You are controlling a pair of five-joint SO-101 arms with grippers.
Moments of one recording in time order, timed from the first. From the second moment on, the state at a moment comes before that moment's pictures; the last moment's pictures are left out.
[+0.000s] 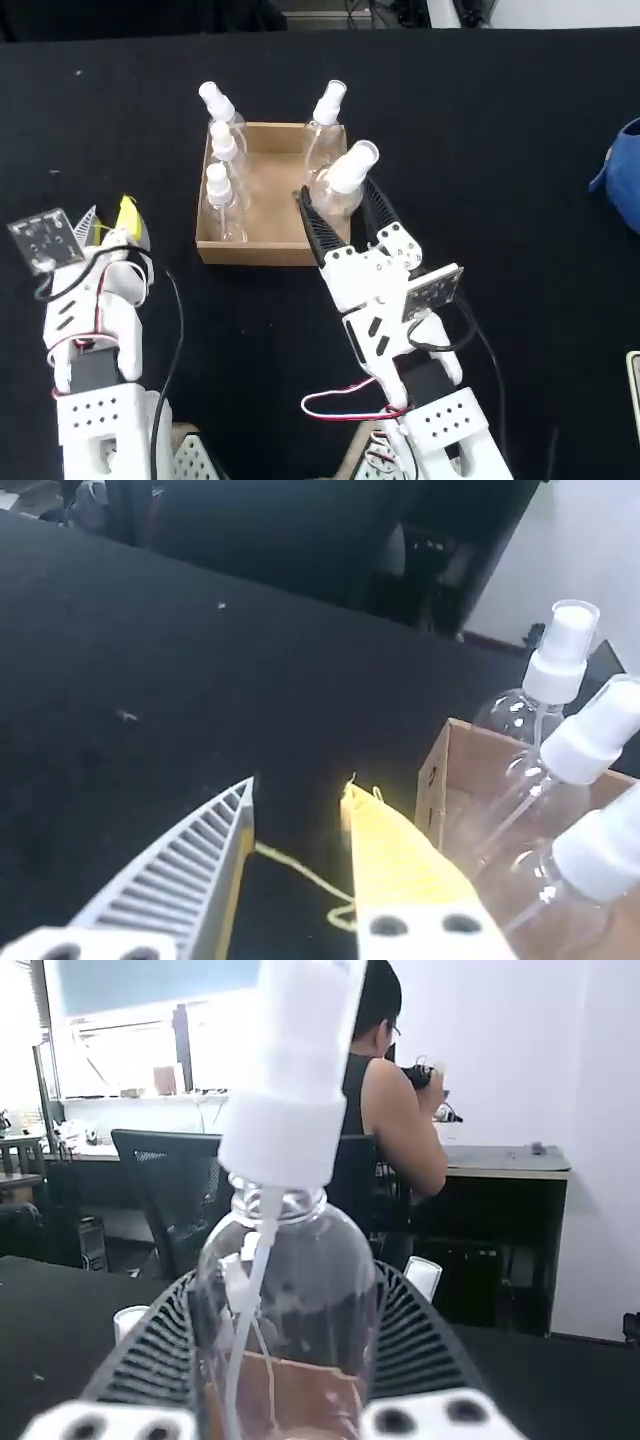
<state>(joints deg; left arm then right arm) -18.1 -81.9 84.4 19.8 8.7 -21.6 -85.0 95.4 -11.9 -2.2</state>
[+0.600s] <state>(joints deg) -19.4 -89.7 96.5 10.8 8.7 -22.0 -55.9 82.1 -14.5 -2.2</state>
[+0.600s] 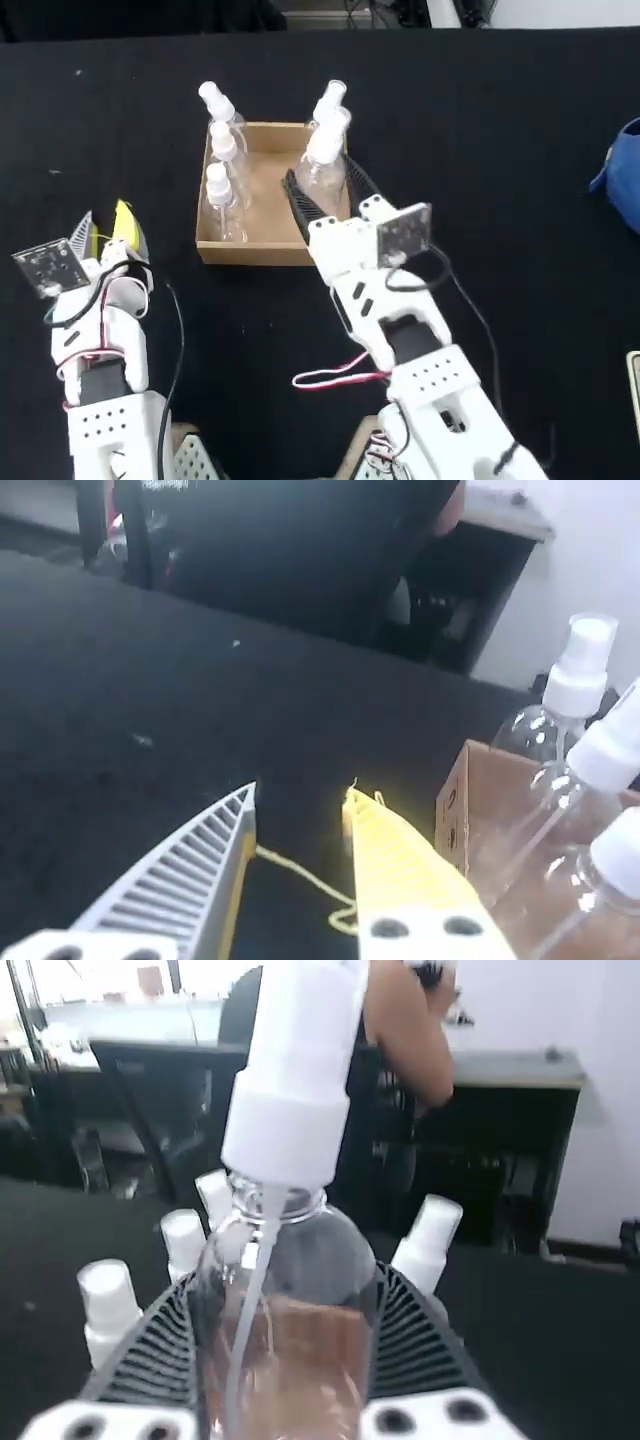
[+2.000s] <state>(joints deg) -18.5 -89.7 96.5 14.7 8.7 -18.9 4.9 72.0 -61.3 -2.2</state>
